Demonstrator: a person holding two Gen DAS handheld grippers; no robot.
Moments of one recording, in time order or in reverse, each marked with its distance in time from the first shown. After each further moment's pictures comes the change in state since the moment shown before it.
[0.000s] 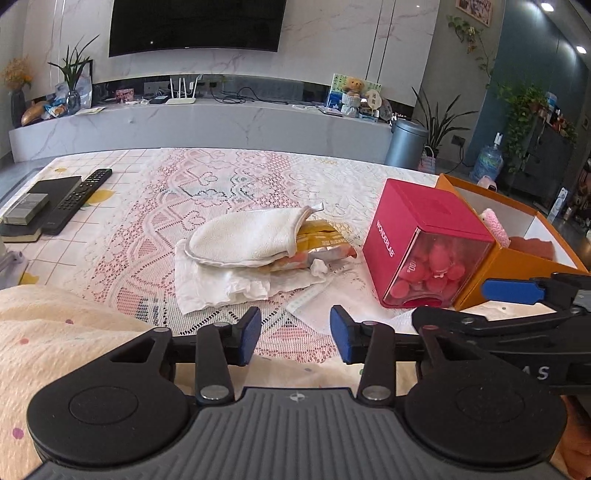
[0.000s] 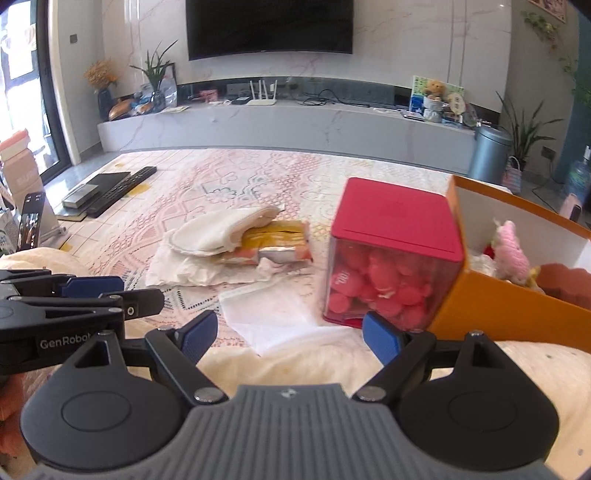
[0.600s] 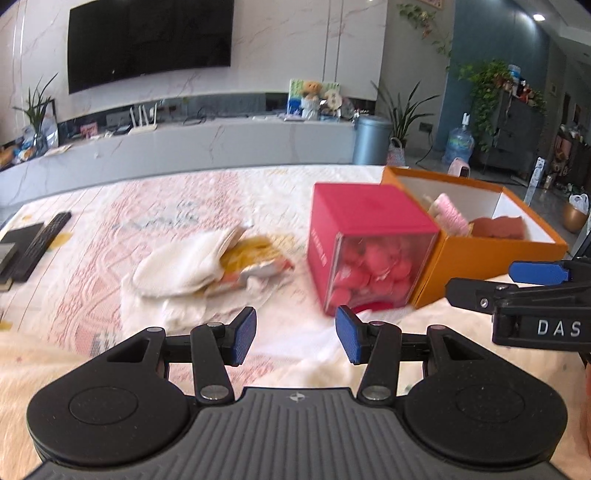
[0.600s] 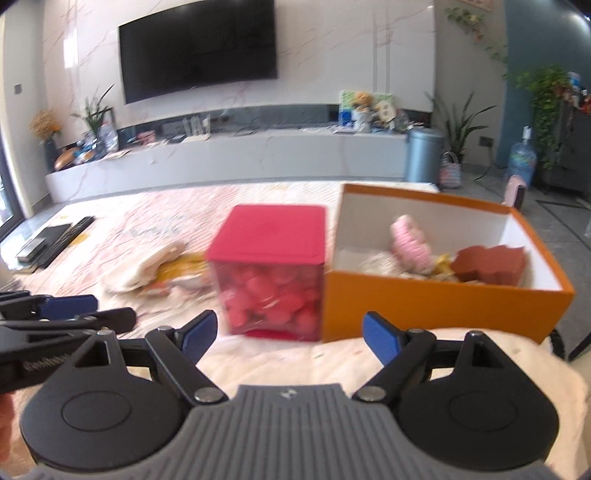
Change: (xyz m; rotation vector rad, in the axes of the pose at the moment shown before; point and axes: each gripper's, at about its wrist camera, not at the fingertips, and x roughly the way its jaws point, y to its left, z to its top) left arm 0.007 -0.066 0.006 0.140 -0.019 -0.033; right arm -0.043 -0.066 -0.018 0.146 -0.085 -0.127
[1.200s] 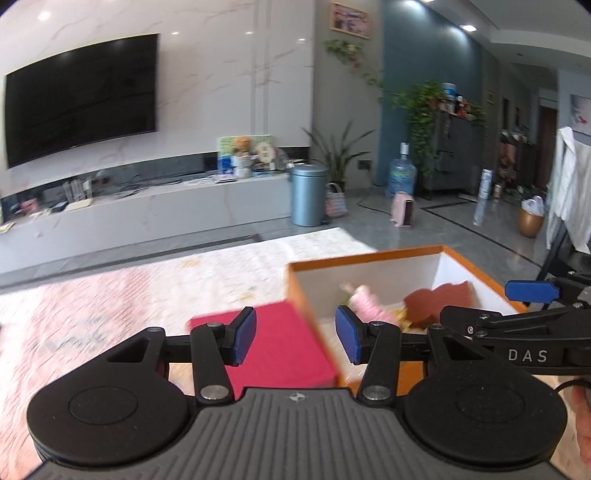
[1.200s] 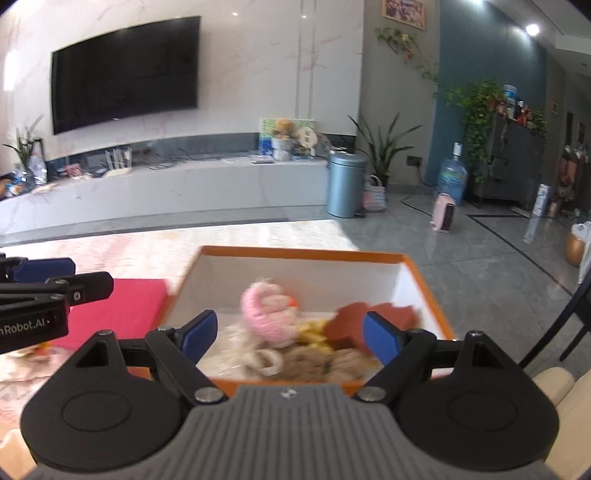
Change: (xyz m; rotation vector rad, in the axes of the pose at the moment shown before) left arm 0.040 -0.091 0.078 0.146 -0.171 -0.132; right arm 0.003 -0.114 0.050 0.066 -0.114 -0.218
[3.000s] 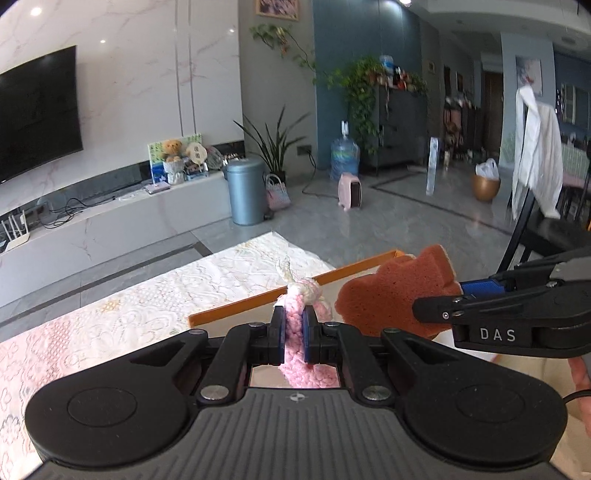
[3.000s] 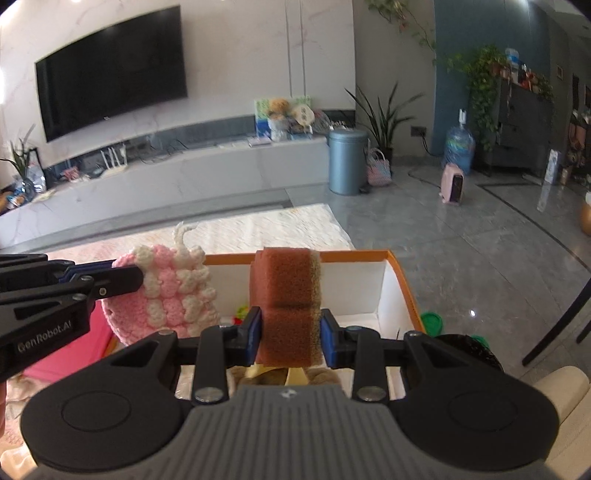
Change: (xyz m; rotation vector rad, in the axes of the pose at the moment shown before) left arm 0.120 -0.065 0.050 0.172 0.043 -0.174; right arm 0.072 -0.084 0.043 0.082 0.118 0.020
